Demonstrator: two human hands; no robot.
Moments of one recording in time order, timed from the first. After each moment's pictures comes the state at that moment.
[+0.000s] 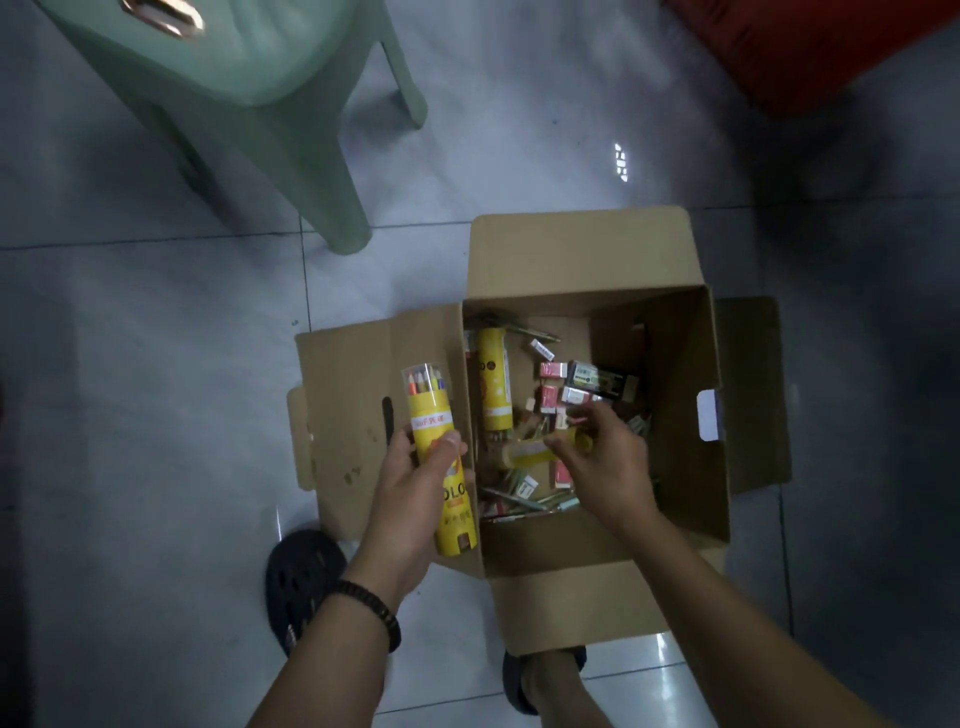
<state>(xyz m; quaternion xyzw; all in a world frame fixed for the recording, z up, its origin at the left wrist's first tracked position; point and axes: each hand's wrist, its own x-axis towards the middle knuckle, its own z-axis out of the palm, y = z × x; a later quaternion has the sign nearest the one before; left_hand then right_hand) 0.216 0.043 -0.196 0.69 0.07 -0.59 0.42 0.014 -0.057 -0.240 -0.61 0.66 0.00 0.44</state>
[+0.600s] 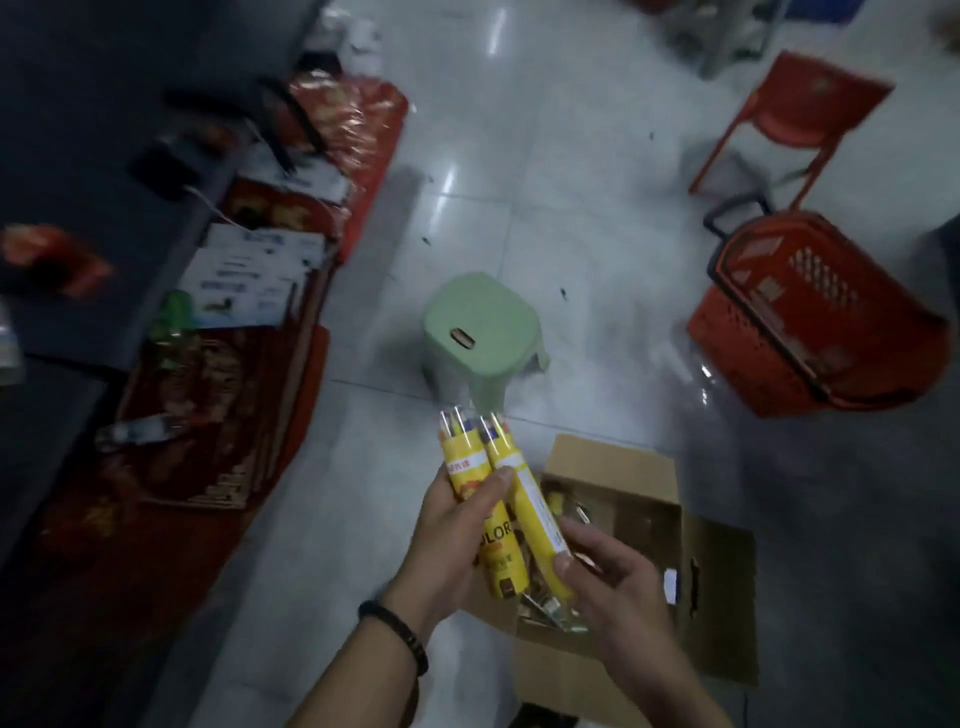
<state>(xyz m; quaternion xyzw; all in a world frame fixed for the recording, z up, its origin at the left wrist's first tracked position) 0.264 0.018 0.241 0.65 0.05 -0.49 0.58 0.087 -0.045 0.222 -0.43 0.49 -0.13 0.75</state>
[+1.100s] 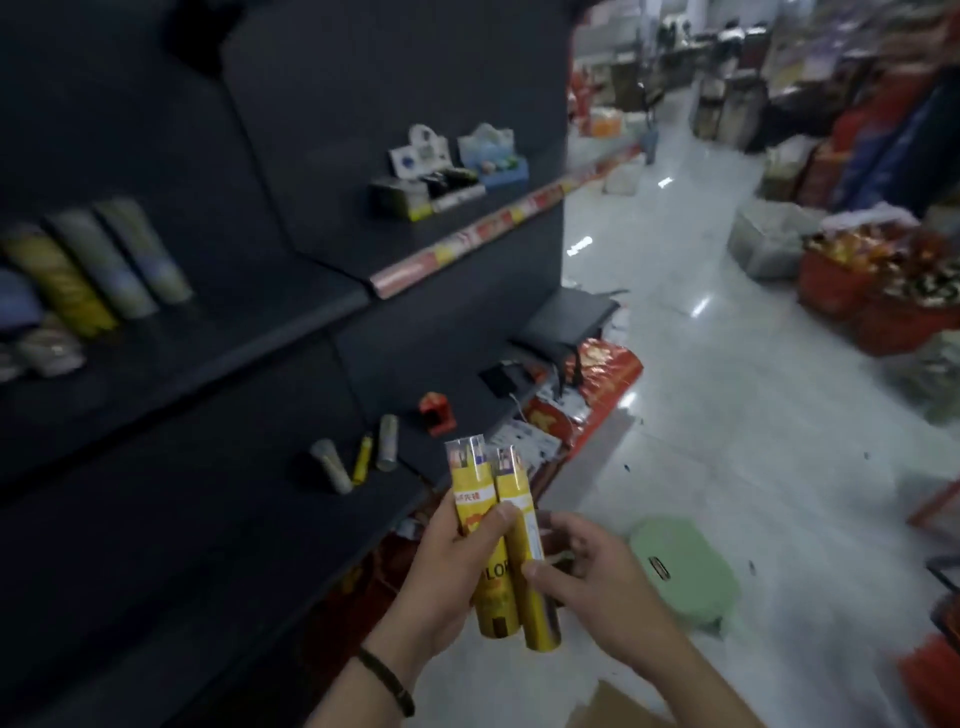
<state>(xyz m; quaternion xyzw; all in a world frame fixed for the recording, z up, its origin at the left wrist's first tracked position) 0.394 0.277 0.618 0.65 -0.03 -0.25 0.72 0.317 0.115 0.598 -0.73 0.11 -0.01 0.68</state>
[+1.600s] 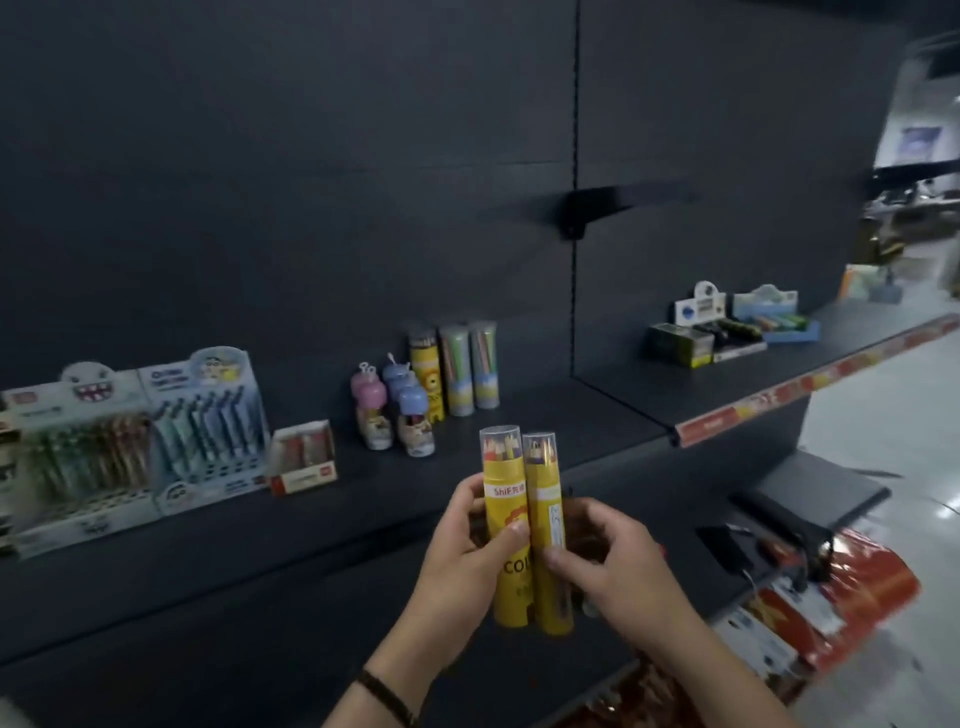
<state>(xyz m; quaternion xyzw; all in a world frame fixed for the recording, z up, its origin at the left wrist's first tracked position) 0.519 0.606 0.755 0.70 -0.06 0.03 0.71 0.527 0.418 0.748 -0.78 -0.13 -0.03 0.61</state>
